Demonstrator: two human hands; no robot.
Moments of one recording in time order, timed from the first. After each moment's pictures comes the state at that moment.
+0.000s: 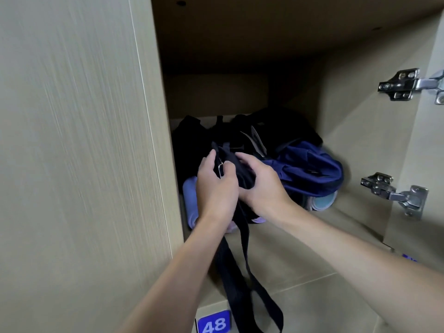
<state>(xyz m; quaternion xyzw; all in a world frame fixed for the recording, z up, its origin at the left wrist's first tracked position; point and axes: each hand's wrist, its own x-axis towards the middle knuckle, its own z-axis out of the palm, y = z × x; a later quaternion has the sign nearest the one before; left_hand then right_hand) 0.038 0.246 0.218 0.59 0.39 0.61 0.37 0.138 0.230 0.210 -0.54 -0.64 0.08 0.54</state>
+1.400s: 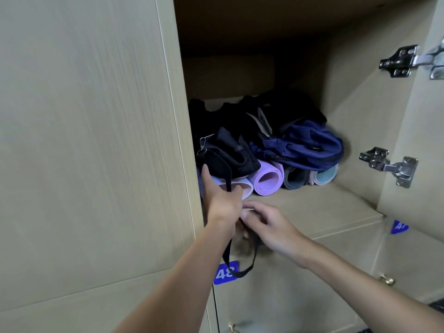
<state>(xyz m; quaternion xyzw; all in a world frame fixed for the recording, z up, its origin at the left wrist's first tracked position) 0.014 0.209 0.164 0.54 0.47 0.54 0.44 0.112 0.146 0.128 -0.50 -0.60 0.36 0.51</state>
